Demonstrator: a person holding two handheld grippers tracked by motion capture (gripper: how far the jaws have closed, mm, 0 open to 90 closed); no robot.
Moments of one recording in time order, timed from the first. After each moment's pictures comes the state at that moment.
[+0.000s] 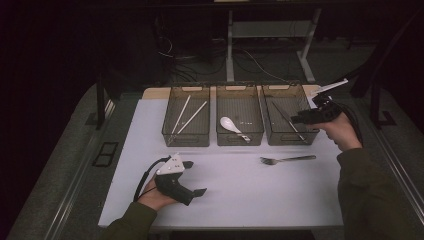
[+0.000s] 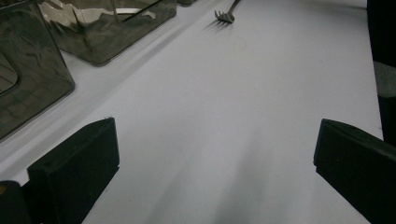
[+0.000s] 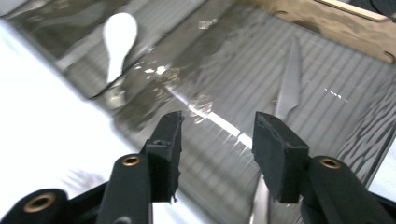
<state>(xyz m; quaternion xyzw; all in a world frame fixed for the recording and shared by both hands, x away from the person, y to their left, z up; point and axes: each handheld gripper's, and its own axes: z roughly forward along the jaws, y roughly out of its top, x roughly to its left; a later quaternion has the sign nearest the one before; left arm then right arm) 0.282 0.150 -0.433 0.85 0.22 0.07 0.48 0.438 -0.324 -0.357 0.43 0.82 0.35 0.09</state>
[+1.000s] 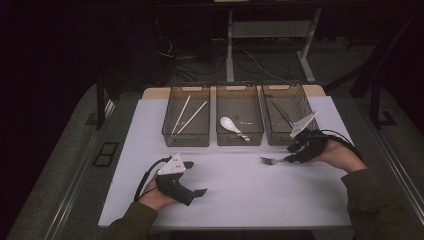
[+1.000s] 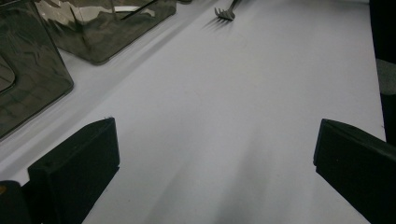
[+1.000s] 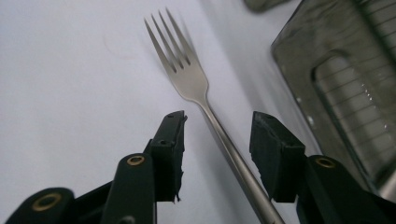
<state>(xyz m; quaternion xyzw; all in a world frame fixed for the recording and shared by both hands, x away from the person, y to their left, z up) 0.282 0.149 -0.433 0.85 0.22 0.07 0.48 0.378 -0.279 -0.397 0.22 0.95 0.23 0.04</state>
